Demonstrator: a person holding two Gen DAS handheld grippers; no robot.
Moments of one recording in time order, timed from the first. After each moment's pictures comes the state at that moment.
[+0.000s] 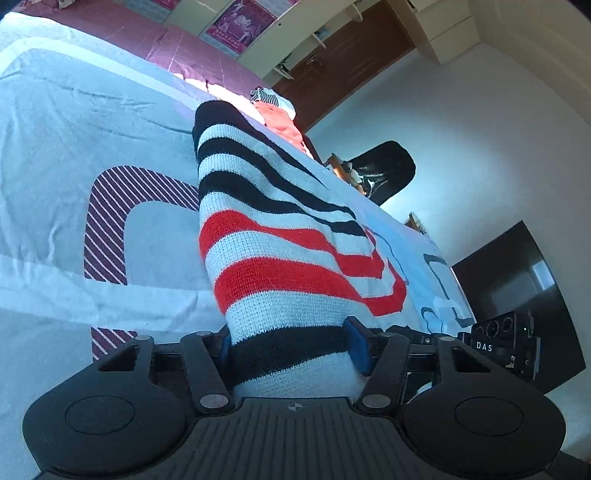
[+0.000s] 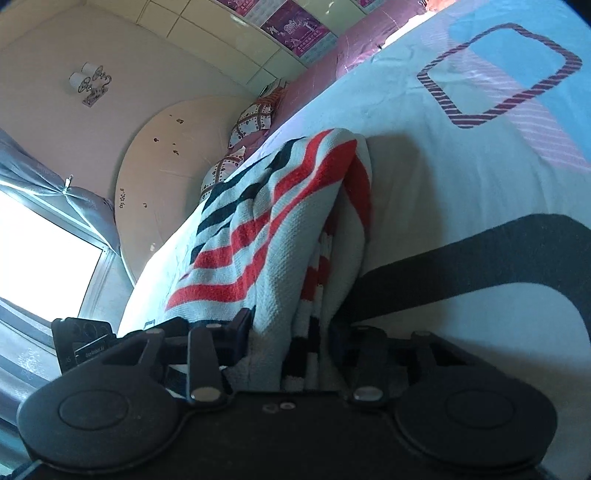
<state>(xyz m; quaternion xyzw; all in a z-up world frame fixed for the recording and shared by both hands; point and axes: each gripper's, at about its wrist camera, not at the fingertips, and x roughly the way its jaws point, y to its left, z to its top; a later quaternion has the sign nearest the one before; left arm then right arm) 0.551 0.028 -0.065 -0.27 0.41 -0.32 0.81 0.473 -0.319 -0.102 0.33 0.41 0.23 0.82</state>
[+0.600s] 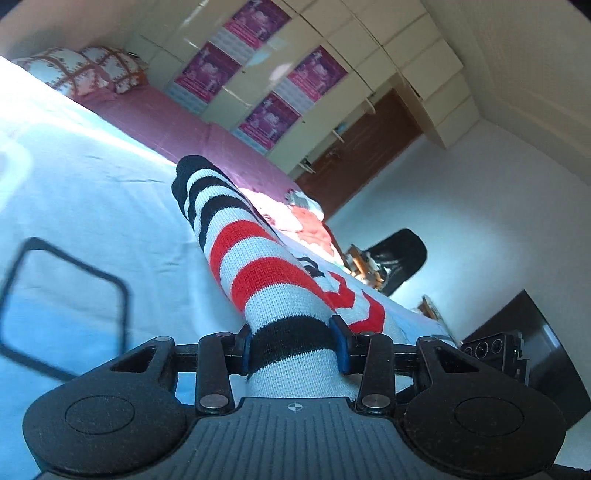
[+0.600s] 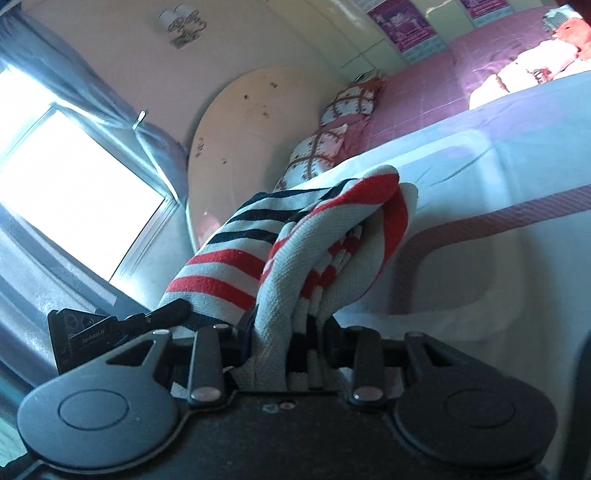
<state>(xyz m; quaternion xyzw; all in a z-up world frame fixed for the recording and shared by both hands) 0.464 0.289 0.005 -0.31 0.30 -0.23 0.87 0.488 -0.086 -0.043 0.27 0.38 0.36 0.81</state>
